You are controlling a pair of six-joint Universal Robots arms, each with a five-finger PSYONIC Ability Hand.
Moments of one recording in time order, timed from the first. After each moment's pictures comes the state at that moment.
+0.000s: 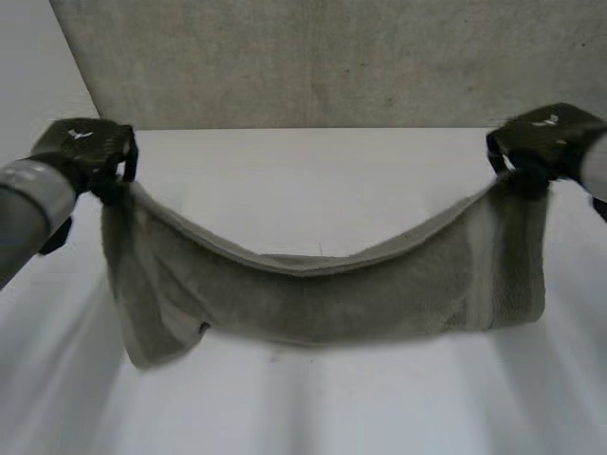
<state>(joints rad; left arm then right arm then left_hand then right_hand) 4.51 -1.79 -1.41 3.02 -1.48 3.43 1.73 -1.25 1.10 0.51 1.31 2.57 1.19 1.22 1.22 1.22 1.02 1.33 1.33 1.33 1.35 1.18</state>
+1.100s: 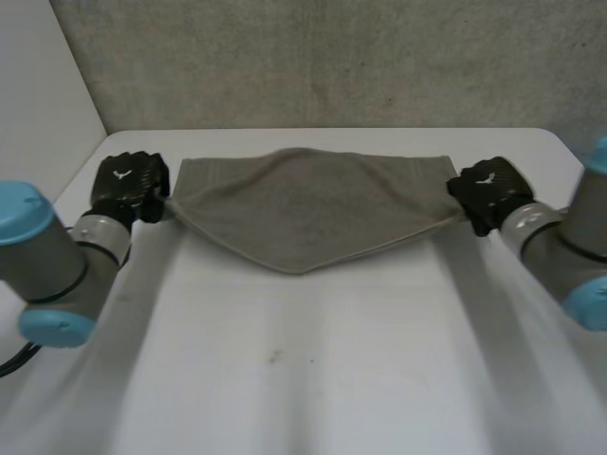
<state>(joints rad) 4.52 -2.05 -1.63 3.69 -1.44 3.26 1.78 -1.05 1.38 -0.09 1.36 2.45 1.19 1.22 1.22 1.22 1.03 1.33 1.34 1.33 1.35 1.18</state>
